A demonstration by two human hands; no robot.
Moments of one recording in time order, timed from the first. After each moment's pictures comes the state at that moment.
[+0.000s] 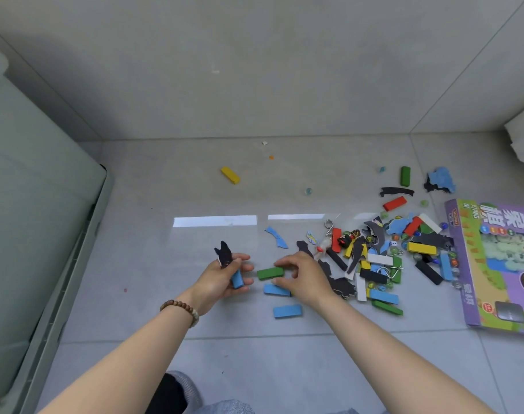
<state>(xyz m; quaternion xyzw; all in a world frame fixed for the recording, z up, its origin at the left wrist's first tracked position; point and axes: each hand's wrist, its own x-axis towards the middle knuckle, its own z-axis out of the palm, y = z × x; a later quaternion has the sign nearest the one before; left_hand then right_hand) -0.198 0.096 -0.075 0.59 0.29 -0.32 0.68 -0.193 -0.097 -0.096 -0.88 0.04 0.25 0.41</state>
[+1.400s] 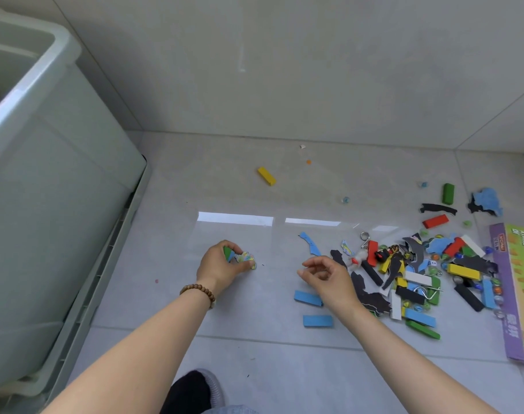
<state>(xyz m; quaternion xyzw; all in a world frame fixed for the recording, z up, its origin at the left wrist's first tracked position) -0.186 0.154 -0.100 0.82 0.27 -0.18 0.47 -0.194 -0.074 -0.095 -0.78 0.14 0.19 0.58</state>
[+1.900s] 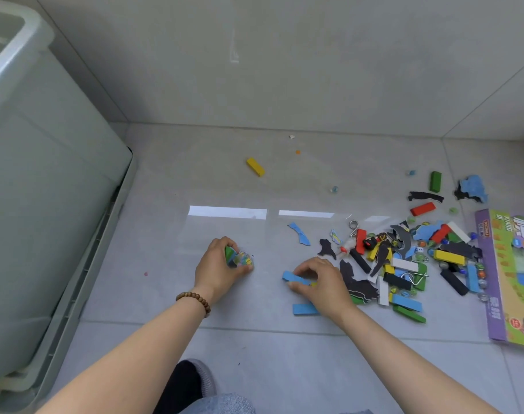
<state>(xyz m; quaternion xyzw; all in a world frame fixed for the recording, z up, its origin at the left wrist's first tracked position) -0.205 0.135 -0.098 0.87 0.19 -0.17 0.41 -0.211 -0.089 -0.096 -0.89 0.02 0.22 0.40</state>
